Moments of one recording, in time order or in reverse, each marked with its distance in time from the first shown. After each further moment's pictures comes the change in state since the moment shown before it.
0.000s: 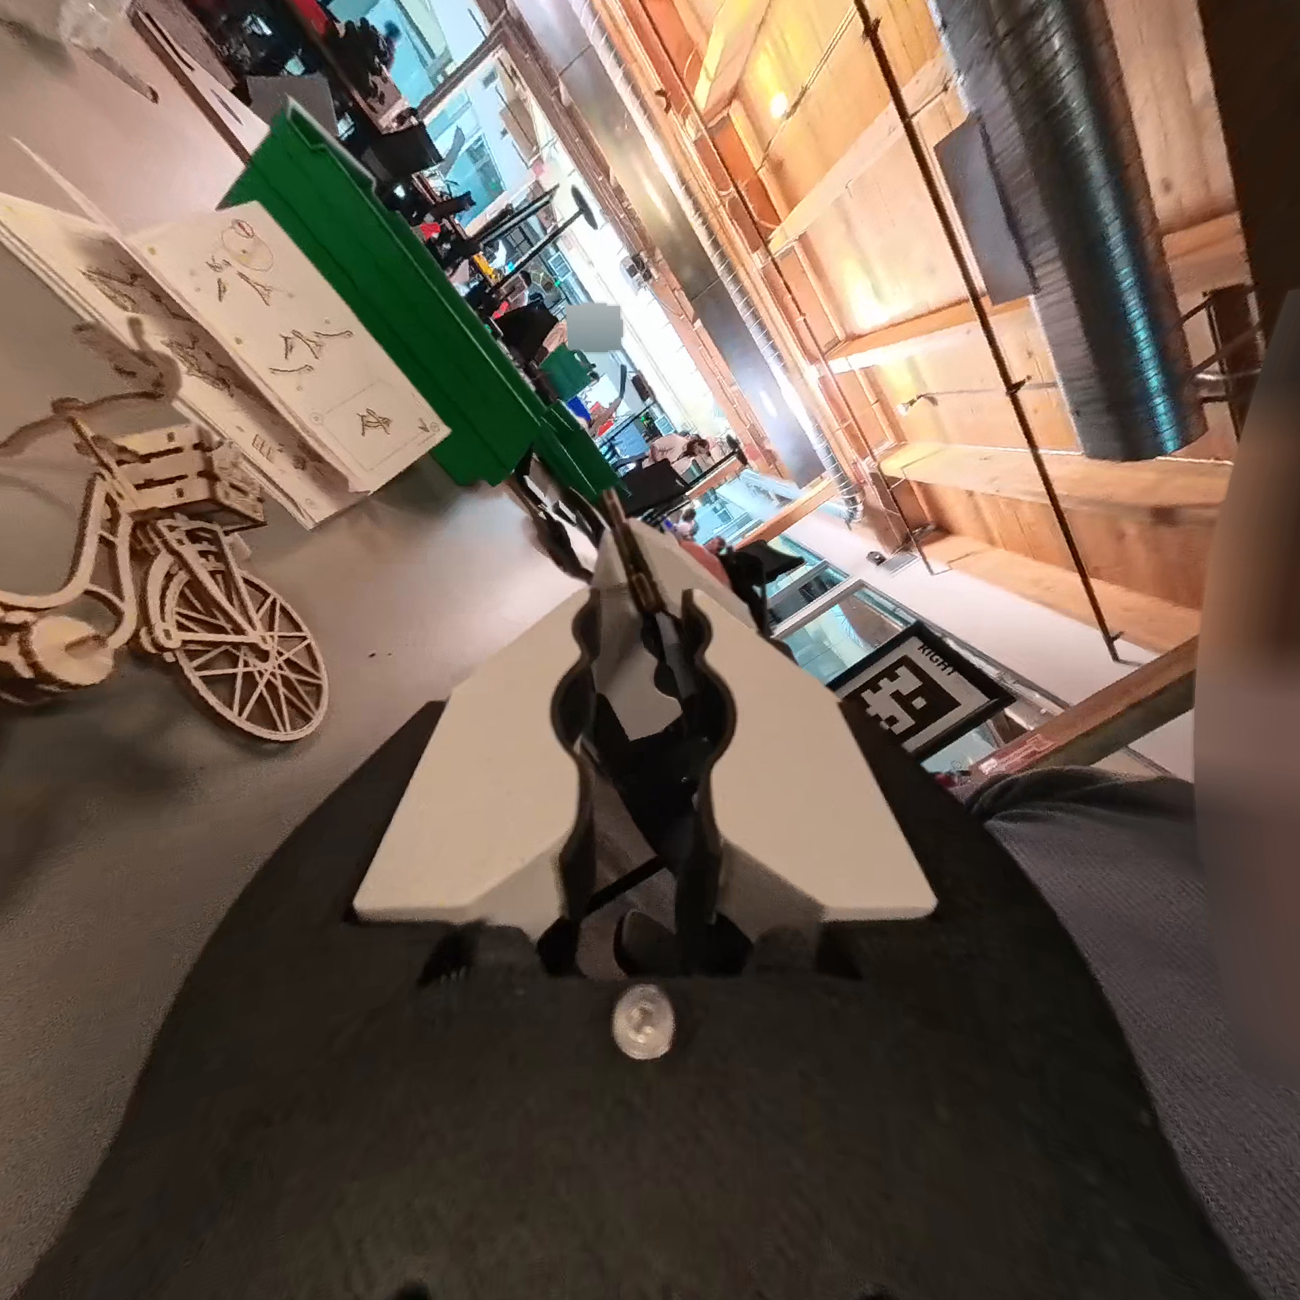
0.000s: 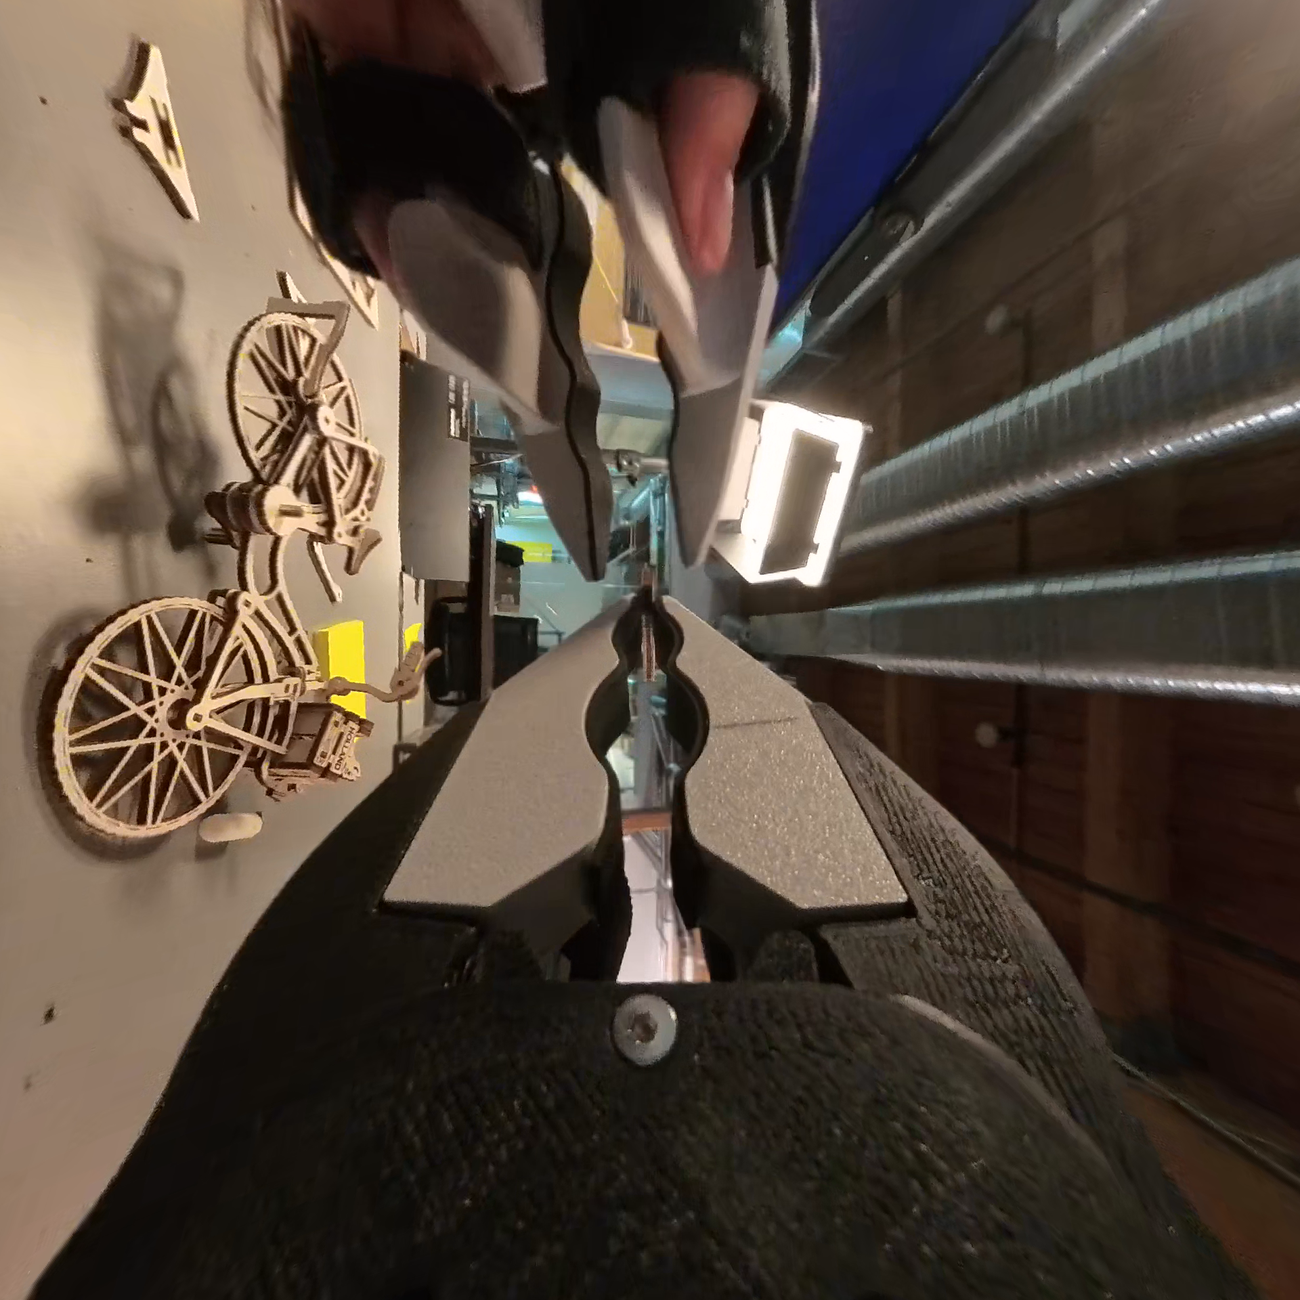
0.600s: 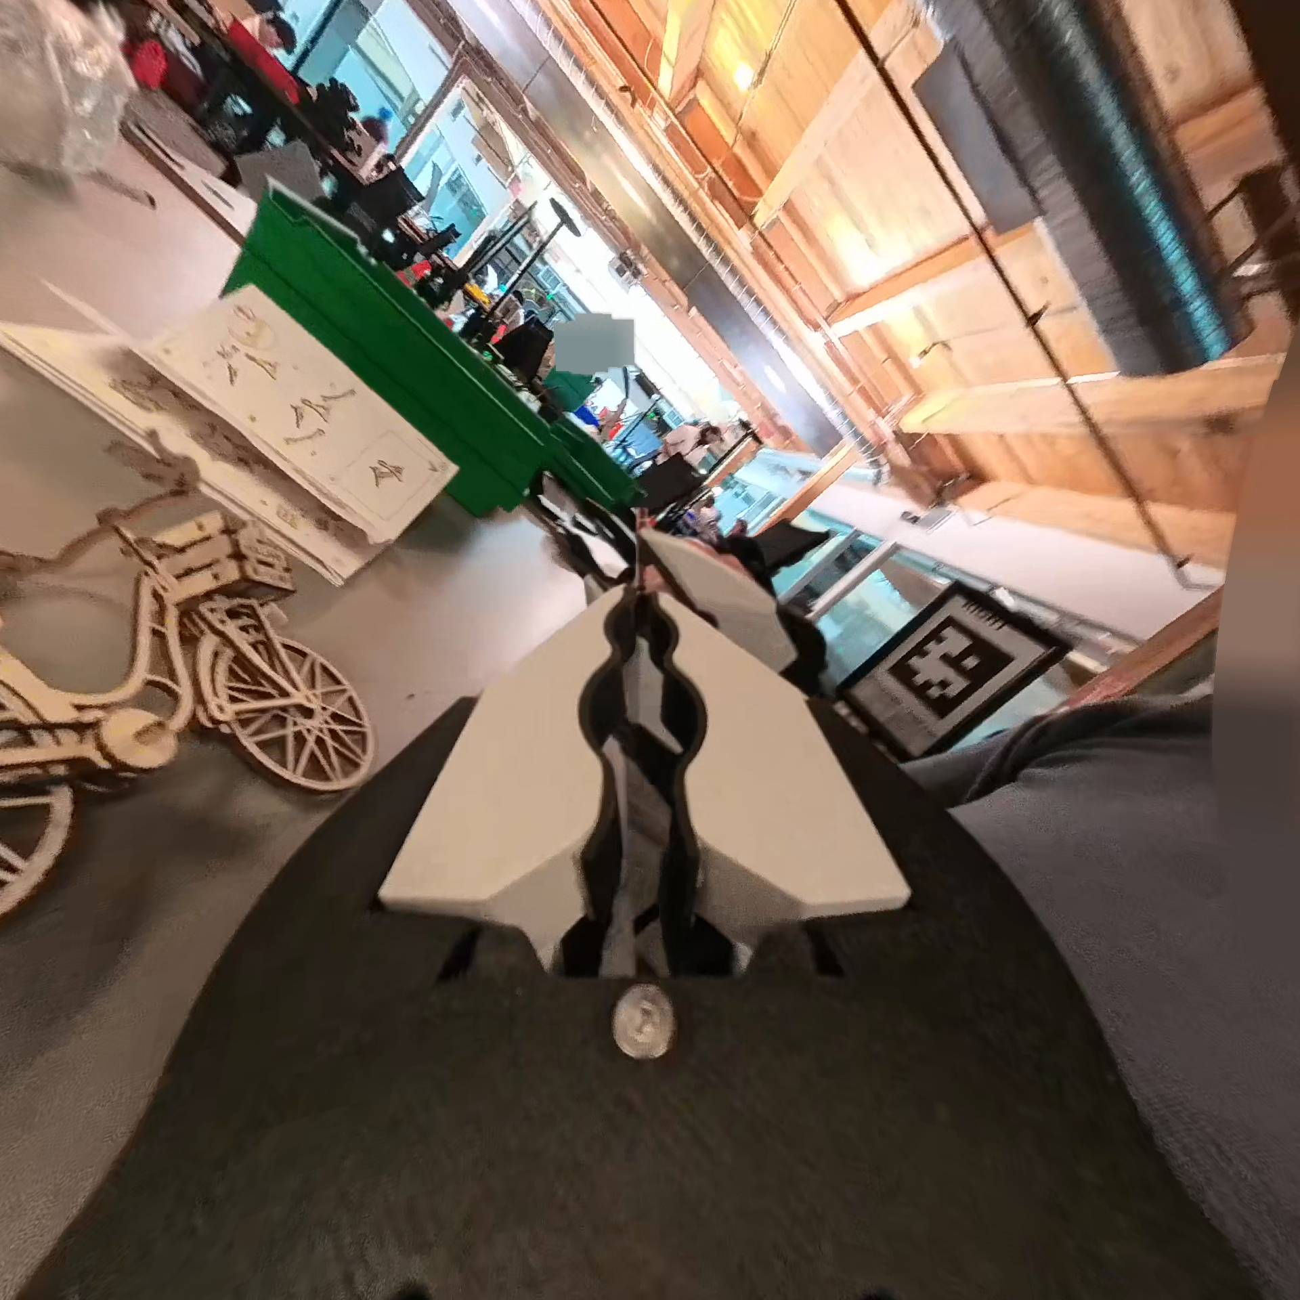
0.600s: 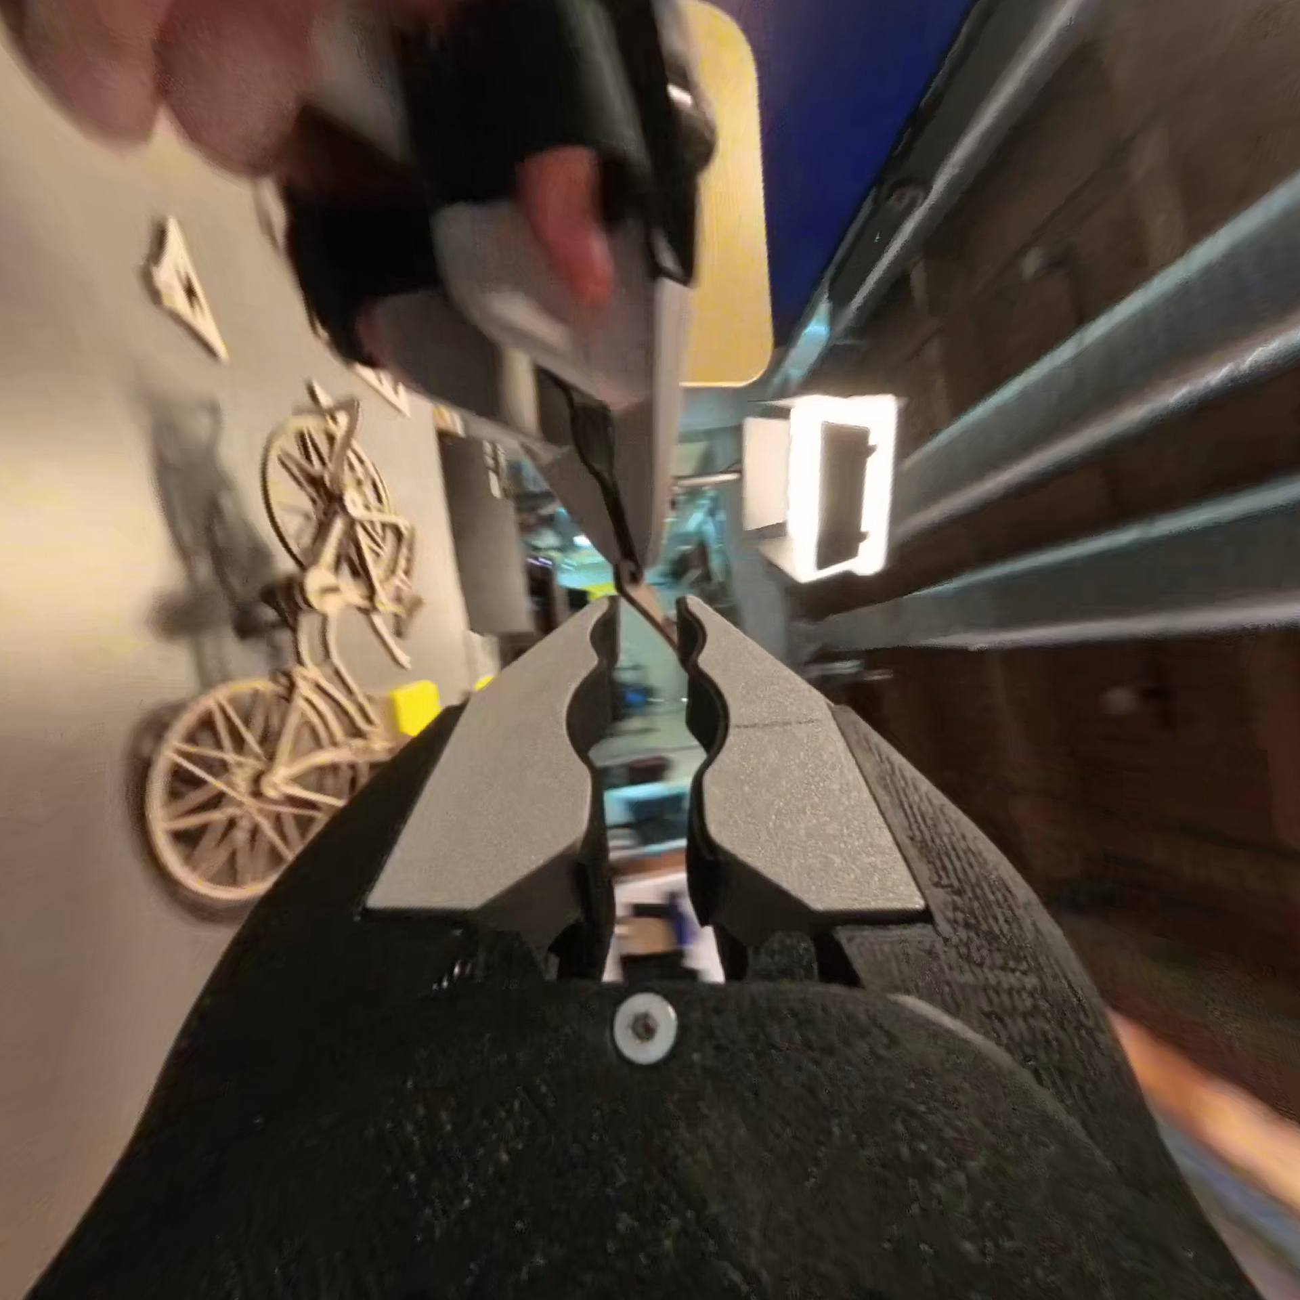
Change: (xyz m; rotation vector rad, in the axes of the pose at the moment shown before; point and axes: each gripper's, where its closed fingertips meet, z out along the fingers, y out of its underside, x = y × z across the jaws) left arm 0.001 -0.005 -0.002 -0.007 0.011 0.160; right arm 0.002 -0.003 0.000 0.044 -0.025 0.196
